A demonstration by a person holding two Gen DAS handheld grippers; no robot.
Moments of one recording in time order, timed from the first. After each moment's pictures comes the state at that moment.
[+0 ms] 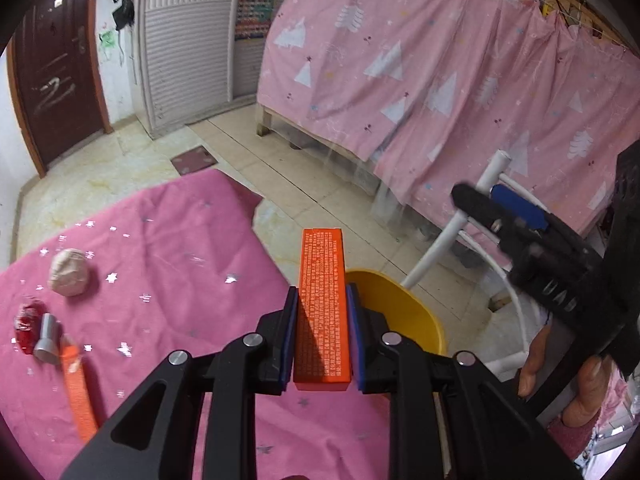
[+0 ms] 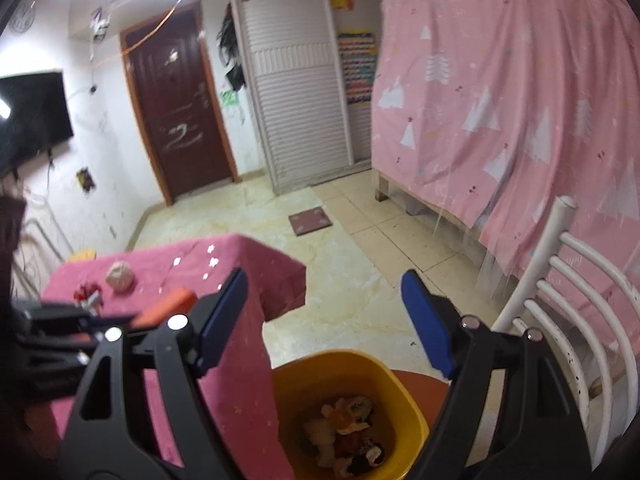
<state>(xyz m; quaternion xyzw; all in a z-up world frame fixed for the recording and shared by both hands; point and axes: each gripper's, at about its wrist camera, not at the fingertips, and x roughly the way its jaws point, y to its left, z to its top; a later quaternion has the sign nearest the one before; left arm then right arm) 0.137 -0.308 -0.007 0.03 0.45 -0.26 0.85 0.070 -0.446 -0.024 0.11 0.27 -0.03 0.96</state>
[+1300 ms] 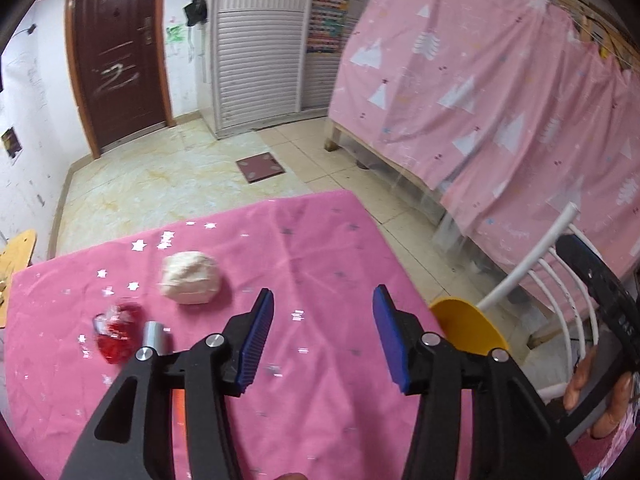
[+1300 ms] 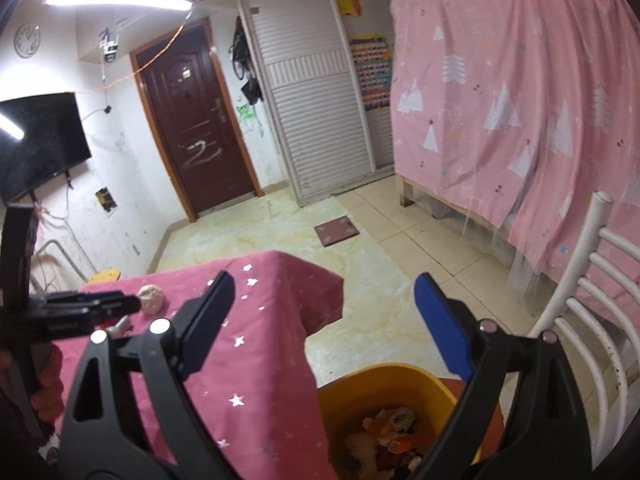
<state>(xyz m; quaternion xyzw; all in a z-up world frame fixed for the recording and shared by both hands) 0.186 -0.188 0.001 0.01 0.43 -0.15 0.89 0.092 -0.409 -0.024 0.13 0.26 0.02 0.96</state>
